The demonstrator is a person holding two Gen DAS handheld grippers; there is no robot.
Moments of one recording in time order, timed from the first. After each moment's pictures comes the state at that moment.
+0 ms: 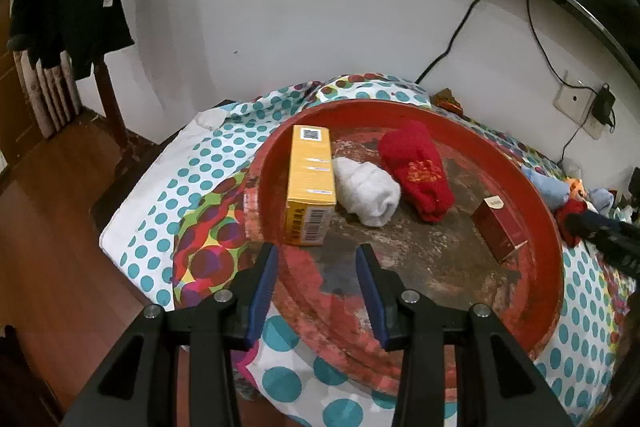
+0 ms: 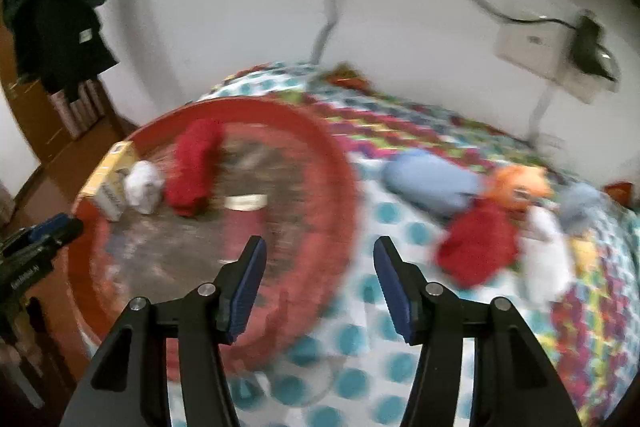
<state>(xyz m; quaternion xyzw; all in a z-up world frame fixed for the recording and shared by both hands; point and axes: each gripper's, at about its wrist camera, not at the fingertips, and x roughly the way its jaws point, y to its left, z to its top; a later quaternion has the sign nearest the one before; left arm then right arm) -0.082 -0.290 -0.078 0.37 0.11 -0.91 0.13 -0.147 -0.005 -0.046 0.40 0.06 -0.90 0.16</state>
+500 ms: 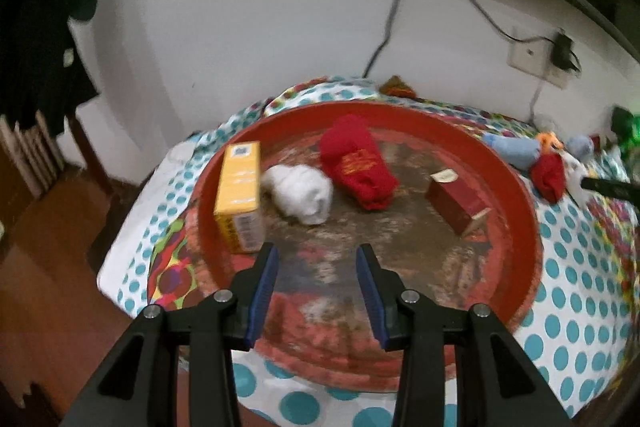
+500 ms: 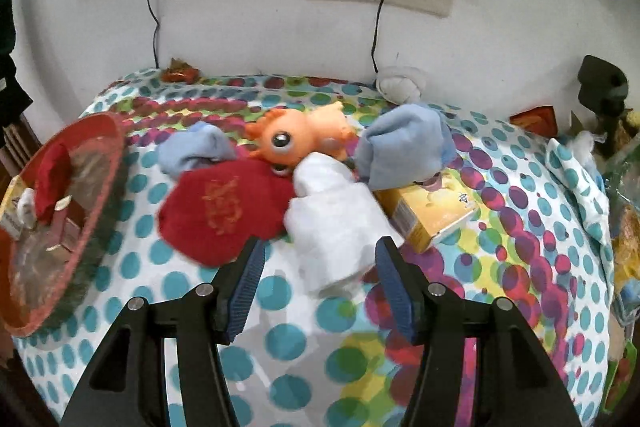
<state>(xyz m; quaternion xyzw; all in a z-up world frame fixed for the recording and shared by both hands) -0.082 -0.232 -0.072 0.36 0.01 -0.93 0.08 -0.192 0.153 -0.071 0.42 0.02 -0.90 0.04</state>
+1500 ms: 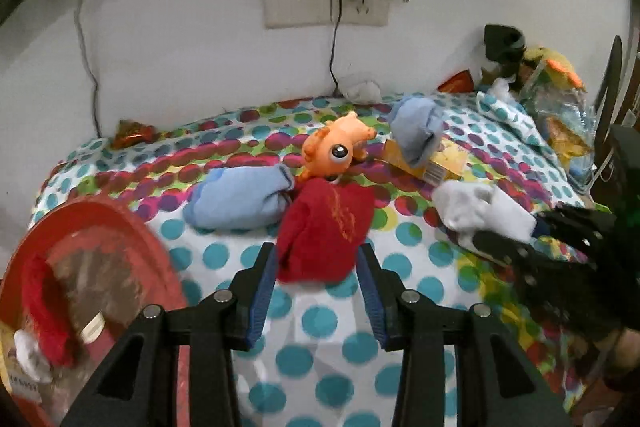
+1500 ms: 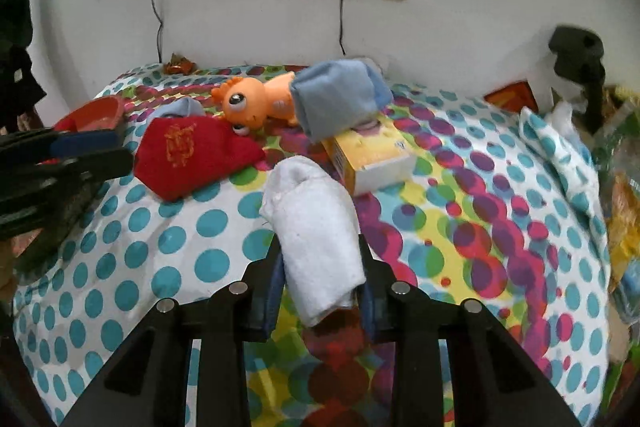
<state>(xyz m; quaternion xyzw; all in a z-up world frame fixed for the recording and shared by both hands) -0.237 0.019 -0.080 0.41 -0.07 -0.89 -0.18 -0.148 0.215 -0.090 0.40 0.01 -0.91 0.06</state>
